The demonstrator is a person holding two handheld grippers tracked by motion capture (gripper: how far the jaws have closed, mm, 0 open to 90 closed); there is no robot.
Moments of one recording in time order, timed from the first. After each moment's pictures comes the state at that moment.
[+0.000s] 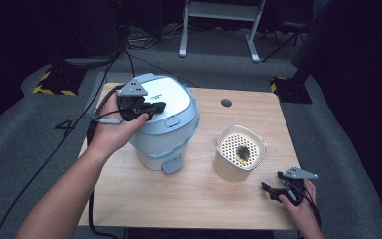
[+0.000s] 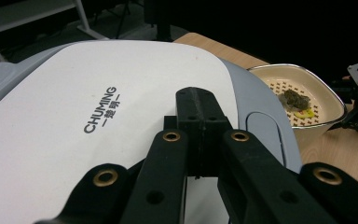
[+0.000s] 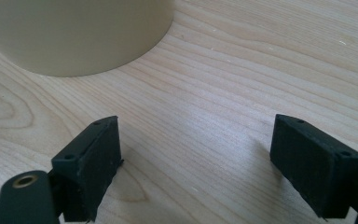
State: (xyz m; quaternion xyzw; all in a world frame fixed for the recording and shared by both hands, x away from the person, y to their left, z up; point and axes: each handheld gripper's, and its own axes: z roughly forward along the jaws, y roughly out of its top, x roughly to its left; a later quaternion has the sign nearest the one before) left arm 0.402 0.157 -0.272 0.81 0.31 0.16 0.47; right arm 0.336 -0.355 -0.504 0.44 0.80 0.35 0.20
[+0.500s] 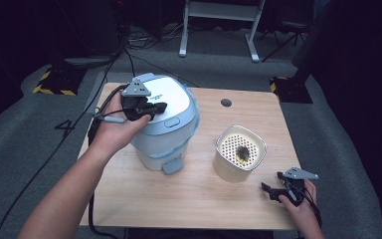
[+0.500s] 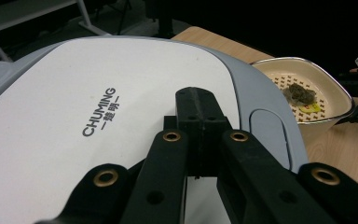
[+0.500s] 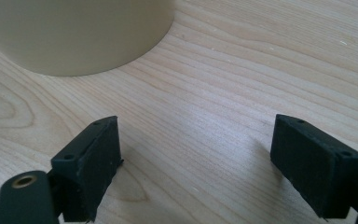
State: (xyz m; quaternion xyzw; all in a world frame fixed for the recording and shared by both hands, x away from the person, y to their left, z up) left arm 0.404 0.153 -0.274 0.81 0.31 0.17 0.46; right arm 0.336 -0.355 -0.504 0.44 0.80 0.35 0.20
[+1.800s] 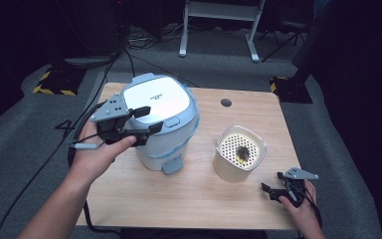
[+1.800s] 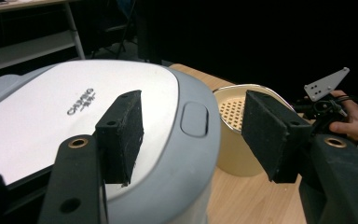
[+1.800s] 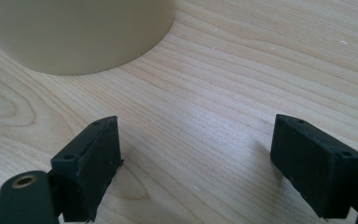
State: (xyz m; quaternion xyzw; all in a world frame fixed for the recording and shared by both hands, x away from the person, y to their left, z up) left arm 0.338 0.180 -0.274 0.77 0.28 0.18 0.54; right arm 0.335 -0.355 -0.505 0.44 0.80 0.35 0.20
